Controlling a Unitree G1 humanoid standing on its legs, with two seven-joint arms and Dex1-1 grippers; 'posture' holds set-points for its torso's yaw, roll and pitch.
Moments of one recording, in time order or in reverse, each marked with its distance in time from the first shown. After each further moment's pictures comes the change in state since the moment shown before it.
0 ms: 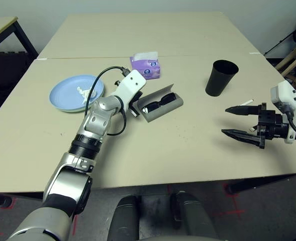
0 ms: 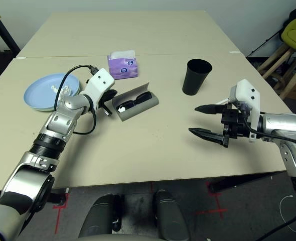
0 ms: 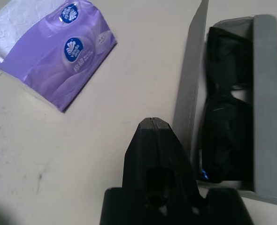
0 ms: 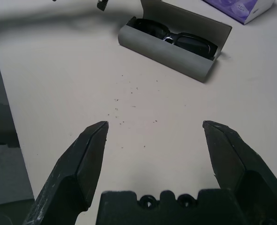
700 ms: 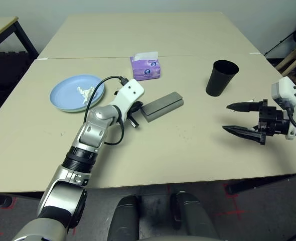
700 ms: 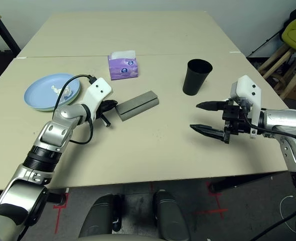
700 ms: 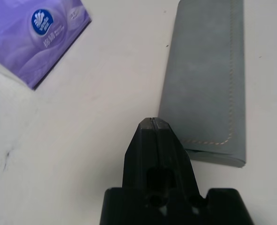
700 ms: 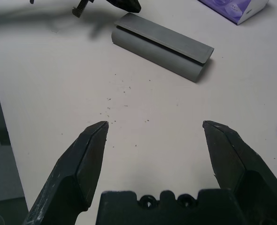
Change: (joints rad) left arm 0.094 0.021 -0.004 -0.153 -0.027 0.105 -0.042; right arm -0.031 -0.001 0.003 0.033 -0.030 -0.004 0.016
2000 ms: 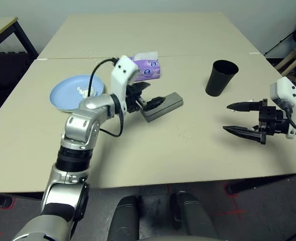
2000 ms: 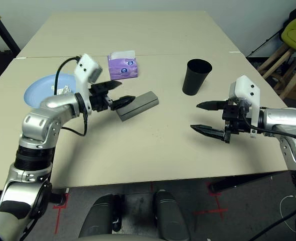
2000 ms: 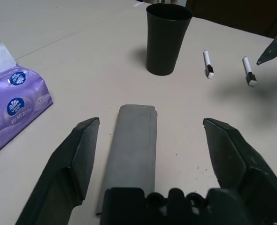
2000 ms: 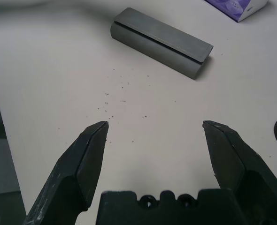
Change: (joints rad) left arm -0.070 0.026 0.207 -0.234 -0.410 0.284 -0.121; right arm -0.022 0.000 0.010 0.029 -0.033 -0.020 0.019
